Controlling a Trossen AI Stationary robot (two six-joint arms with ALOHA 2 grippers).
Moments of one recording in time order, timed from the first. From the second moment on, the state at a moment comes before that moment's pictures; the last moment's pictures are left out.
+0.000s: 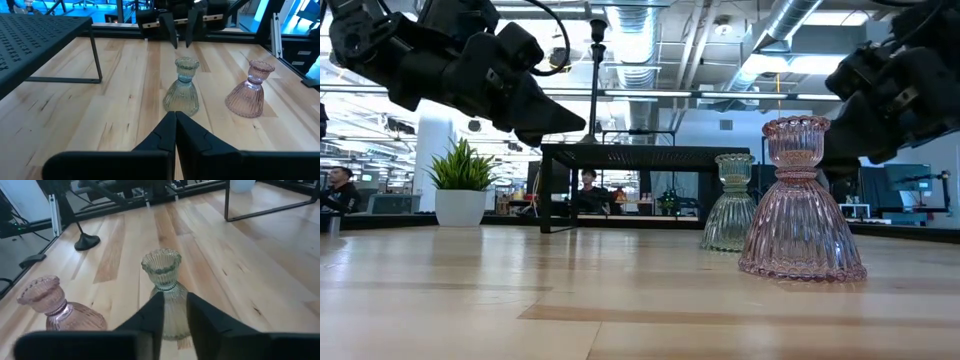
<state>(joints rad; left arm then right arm) -0.05 1.15 0.31 0.76 -0.02 0.00 0.31 1.27 0.09 0.87 0.31 0.31</state>
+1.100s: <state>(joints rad) -0.05 1.15 0.31 0.76 -0.02 0.00 0.25 1.72 0.43 0.87 0.29 0.34</state>
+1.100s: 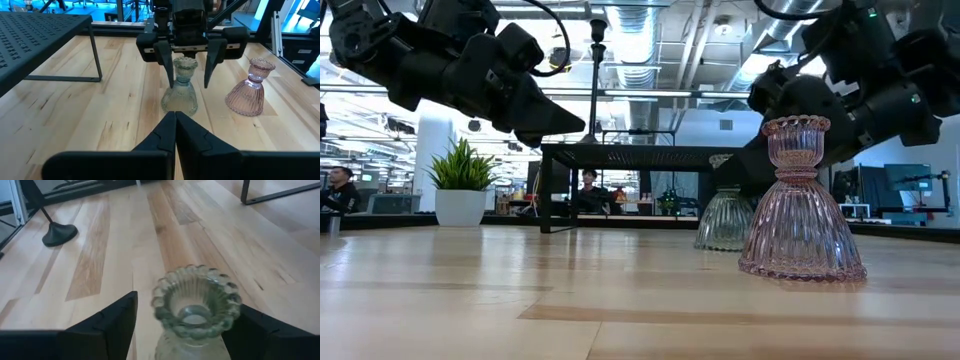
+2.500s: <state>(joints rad) -0.05 1.15 0.31 0.74 -0.02 0.00 0.15 1.57 0.61 0.60 0.21 0.25</state>
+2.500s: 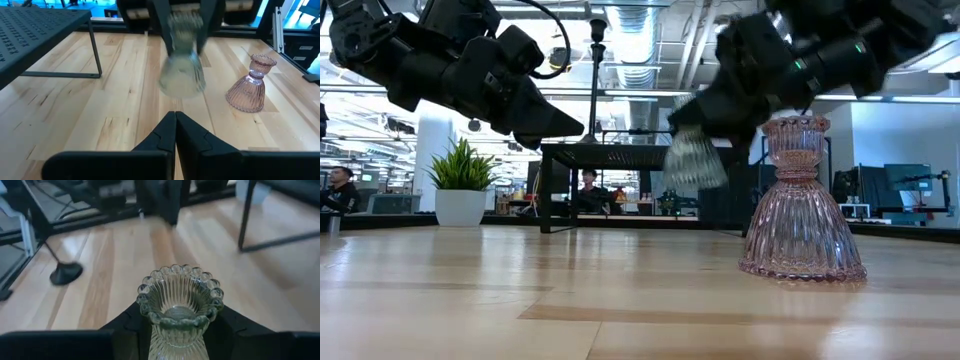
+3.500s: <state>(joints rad) -0.05 1.15 0.31 0.74 -0.02 0.00 -0.28 1.55 1.13 0.21 0.02 0.07</state>
